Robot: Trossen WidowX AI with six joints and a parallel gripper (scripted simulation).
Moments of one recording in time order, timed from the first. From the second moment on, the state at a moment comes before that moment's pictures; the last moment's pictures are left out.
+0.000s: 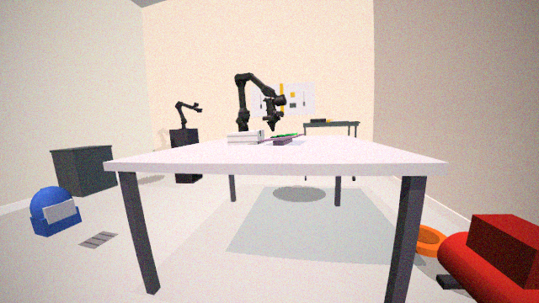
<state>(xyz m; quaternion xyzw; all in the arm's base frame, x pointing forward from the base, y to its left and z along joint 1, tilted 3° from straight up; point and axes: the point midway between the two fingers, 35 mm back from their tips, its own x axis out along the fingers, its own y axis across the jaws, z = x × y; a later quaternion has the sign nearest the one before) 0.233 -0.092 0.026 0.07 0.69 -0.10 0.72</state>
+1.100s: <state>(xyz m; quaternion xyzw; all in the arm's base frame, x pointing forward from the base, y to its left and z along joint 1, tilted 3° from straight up) 0.236 -0.094 -0.001 0.07 0.68 -0.10 0.72</state>
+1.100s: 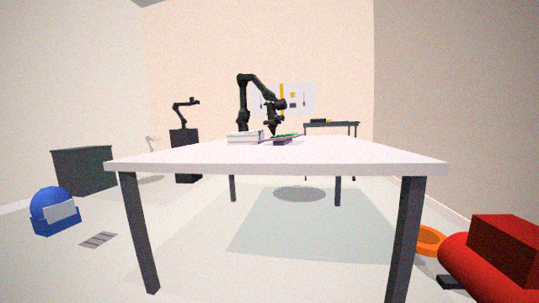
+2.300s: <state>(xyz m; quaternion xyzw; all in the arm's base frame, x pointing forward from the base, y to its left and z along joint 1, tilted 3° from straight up) 0.236 -0.095 -0.005 0.07 0.68 -0.10 0.72</state>
